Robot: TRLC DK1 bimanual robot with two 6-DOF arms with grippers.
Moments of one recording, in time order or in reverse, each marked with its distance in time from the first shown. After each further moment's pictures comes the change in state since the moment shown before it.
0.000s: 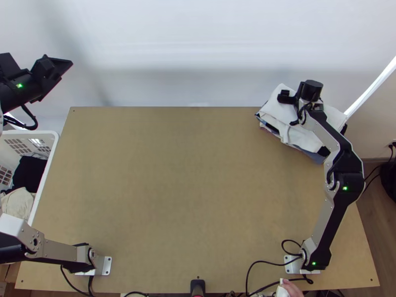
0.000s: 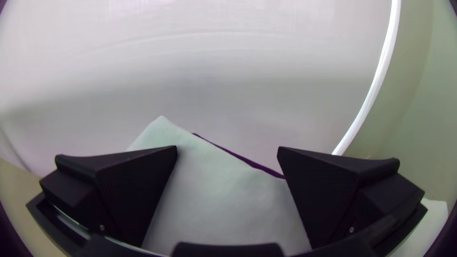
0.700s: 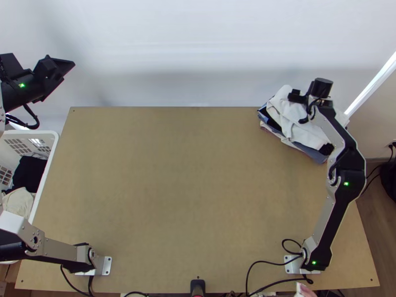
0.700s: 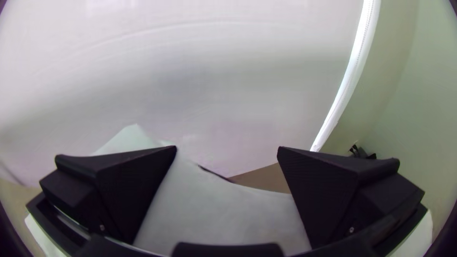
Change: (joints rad) left arm -0.003 0.013 0.000 0.000 0.015 0.000; right arm -0.074 0.035 0.116 -0.138 0.022 0.038
